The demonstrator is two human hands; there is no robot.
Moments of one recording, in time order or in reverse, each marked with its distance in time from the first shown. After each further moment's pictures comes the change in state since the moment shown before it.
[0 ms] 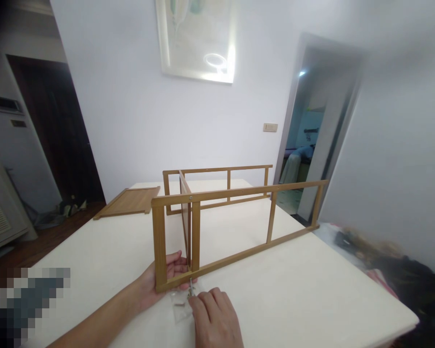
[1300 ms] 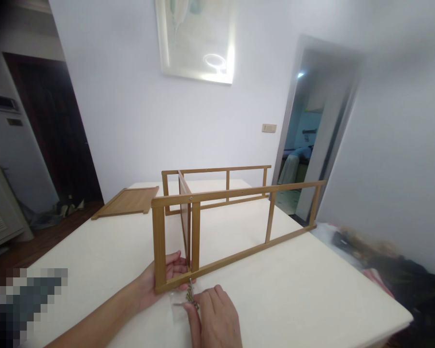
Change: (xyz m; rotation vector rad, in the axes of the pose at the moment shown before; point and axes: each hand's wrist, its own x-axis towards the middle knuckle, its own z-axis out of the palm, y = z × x) left_hand 0.000 0.000 -0.001 -0.051 -0.013 -0.025; right_hand 0.004 -0.007 -0.002 0.048 0.053 0.177
